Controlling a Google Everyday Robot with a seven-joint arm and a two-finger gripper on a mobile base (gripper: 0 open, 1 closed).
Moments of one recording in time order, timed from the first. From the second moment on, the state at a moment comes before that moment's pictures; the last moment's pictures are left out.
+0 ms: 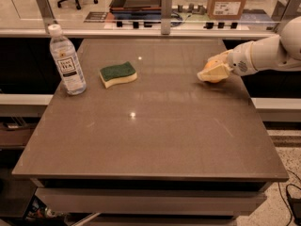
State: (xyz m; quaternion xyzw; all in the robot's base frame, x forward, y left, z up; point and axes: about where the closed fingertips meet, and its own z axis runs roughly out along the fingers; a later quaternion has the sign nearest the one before) arm 0.686 -0.203 0.841 -0.42 0.78 0.18 0.42
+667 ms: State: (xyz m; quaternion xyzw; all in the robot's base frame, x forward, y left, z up) arm 0.686 -0.199 0.838 -0.42 0.78 0.18 0.42
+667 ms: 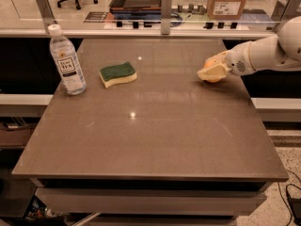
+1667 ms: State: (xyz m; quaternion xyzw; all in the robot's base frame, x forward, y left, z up) arm 0.686 -0.198 0.840 -0.42 0.78 0.18 0.42
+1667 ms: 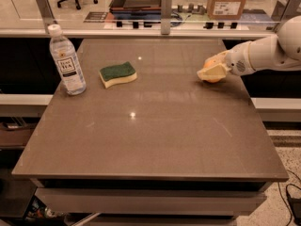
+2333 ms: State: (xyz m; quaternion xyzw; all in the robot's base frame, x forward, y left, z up) arm 0.686 -0.198 0.840 -0.42 0.78 0.18 0.42
